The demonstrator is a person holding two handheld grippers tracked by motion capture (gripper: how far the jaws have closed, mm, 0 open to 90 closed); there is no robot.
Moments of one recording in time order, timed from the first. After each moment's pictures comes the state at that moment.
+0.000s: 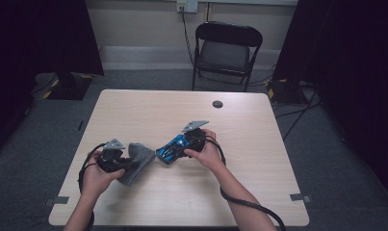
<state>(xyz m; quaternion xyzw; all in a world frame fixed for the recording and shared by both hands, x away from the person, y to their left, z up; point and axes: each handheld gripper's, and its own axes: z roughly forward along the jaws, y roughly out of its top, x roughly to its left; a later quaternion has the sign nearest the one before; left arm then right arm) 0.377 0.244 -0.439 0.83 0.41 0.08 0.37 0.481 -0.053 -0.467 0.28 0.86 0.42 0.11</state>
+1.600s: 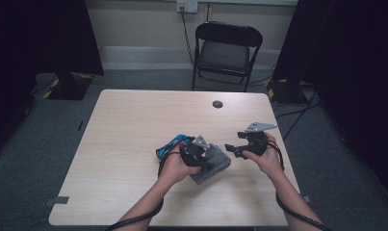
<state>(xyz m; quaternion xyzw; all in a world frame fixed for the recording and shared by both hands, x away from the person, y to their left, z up) 0.416 0.016 -0.442 0.90 0.23 0.00 0.38 0.452 -0.234 -0.441 0.35 0.81 0.44 0.15</state>
